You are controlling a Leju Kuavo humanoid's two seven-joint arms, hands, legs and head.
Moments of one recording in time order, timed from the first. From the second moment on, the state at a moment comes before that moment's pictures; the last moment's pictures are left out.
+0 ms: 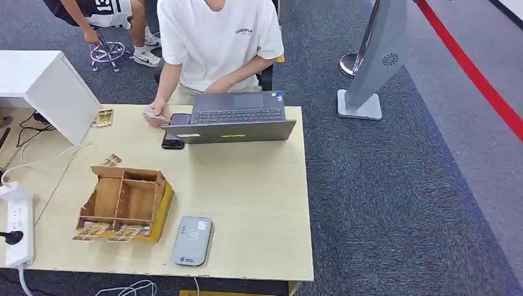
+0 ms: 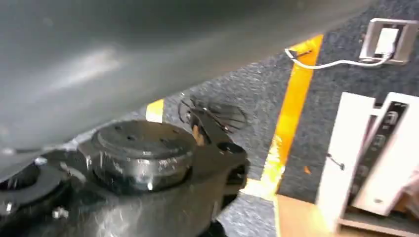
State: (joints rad) left arm 0.45 -0.18 -0.03 -1.12 0.24 0.34 -0.05; right arm 0.07 0.16 -0.62 -0.53 0.76 0.07 -0.18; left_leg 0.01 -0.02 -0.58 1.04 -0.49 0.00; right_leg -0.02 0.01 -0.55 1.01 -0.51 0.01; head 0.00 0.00
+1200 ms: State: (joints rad) left arm 0.39 -0.28 0.52 -1.54 0.38 0.15 -0.41; right arm 0.15 0.30 -0.77 -0.72 0.88 0.01 -0.13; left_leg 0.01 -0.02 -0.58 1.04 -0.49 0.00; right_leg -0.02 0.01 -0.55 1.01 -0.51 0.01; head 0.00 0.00
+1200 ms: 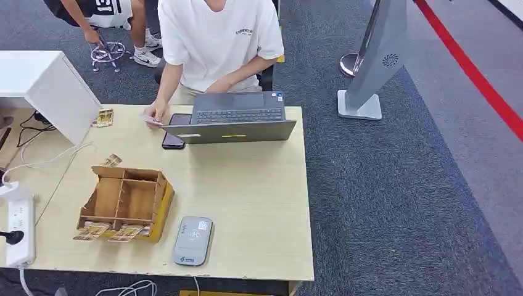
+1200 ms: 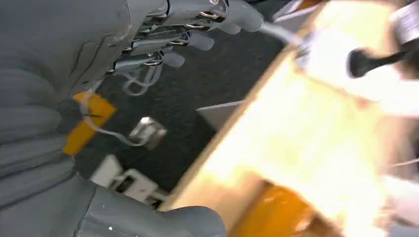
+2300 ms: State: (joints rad) left arm 0.09 -0.27 0.80 -1.87 -0.13 -0.13 -0.48; right arm 0.24 0.33 -0.62 -0.84 0.83 0.00 -0.03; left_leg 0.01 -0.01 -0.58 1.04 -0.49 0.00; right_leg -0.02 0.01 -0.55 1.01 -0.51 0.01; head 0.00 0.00
